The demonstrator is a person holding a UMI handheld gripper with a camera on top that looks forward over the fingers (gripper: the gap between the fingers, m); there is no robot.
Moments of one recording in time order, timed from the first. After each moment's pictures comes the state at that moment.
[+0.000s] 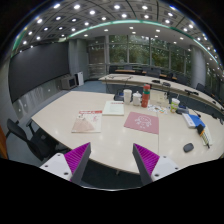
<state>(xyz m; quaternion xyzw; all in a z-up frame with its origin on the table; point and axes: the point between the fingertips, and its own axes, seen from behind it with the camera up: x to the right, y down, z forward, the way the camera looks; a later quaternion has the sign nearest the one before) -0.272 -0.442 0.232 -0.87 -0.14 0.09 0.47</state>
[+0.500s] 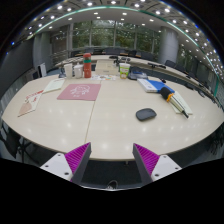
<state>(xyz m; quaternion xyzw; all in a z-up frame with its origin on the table) 0.035 -0.409 0.061 -0.92 0.00 -0.03 0.40</state>
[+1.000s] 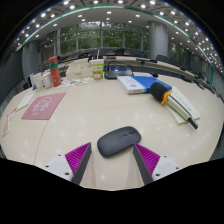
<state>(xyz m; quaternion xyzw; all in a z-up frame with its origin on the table) 0.186 -0.231 -0.013 -0.91 0.06 -0.03 0.42</state>
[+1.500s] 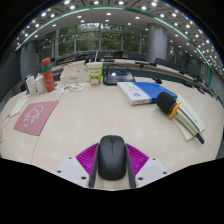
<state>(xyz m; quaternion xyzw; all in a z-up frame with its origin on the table) 0.192 -0.150 -0.015 -0.90 0.06 -0.04 0.43</state>
